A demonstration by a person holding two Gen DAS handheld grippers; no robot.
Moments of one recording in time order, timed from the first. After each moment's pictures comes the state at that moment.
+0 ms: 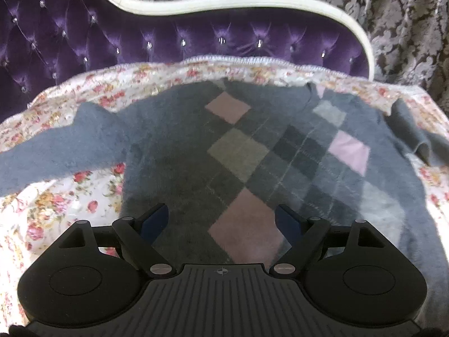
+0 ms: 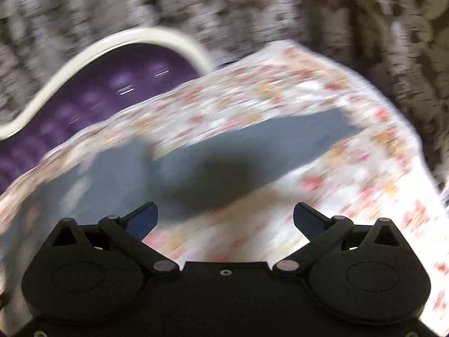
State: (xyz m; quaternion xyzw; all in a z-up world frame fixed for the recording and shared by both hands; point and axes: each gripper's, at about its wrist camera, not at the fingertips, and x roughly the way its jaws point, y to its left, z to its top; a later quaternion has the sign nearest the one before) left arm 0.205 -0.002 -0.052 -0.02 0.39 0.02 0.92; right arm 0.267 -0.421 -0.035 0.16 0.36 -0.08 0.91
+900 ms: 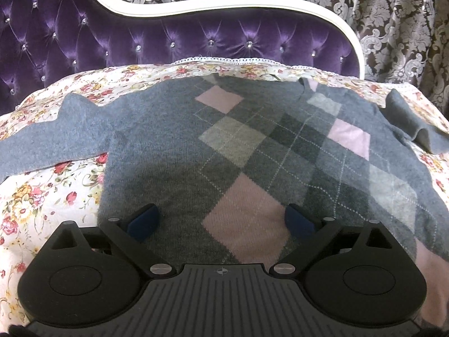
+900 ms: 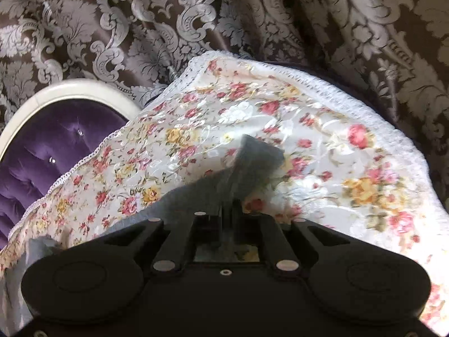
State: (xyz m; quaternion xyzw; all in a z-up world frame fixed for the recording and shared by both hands) left arm 0.197 0.000 -0.080 -0.01 0.36 0.00 0.93; right arm 0.343 -0.532 -0.082 0.25 0.33 -0.13 0.90
